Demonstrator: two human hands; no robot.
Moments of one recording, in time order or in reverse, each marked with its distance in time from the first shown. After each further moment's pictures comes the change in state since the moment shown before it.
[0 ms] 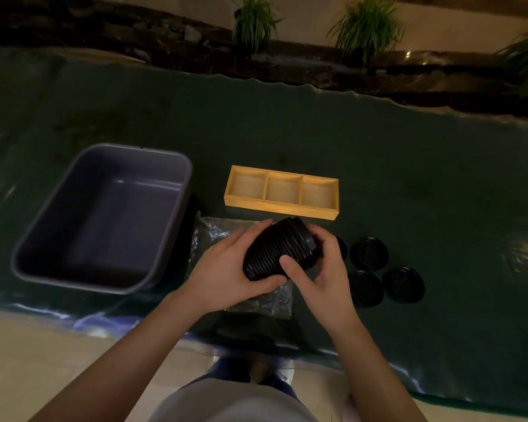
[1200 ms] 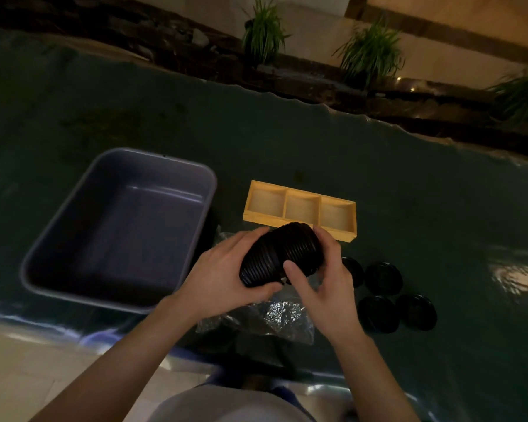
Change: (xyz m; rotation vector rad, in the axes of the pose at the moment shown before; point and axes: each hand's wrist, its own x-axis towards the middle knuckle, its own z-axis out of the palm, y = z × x) left_hand -0.003 -0.064 -0.053 -0.004 0.132 0.114; right_hand 0.031 -0.035 0.061 -0.203 -0.029 -0.082
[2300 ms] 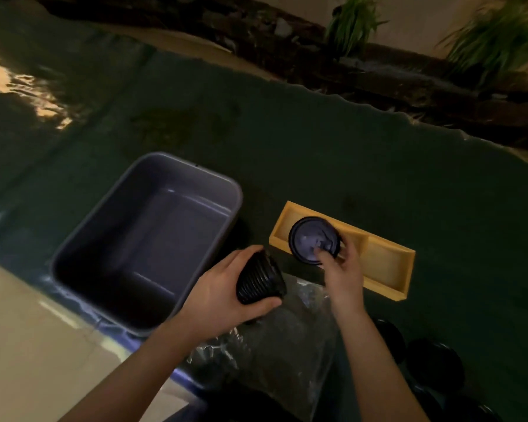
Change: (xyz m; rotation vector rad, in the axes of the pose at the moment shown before) left_hand 0.055 -0.022 0.026 0.043 0.066 -0.441; right_hand 0.160 0.130 0.043 0.359 -0.059 0.502
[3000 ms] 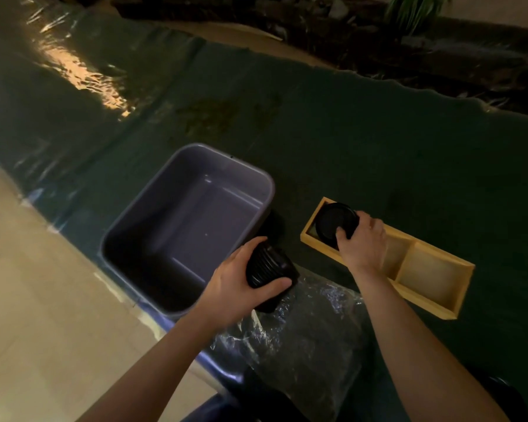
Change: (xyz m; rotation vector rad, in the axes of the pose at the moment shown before) left_hand 0.000 -0.018 0.008 -0.157 0.012 -0.312; right_hand 0.100 0.031 0.040 -0.897 0.008 -0.192
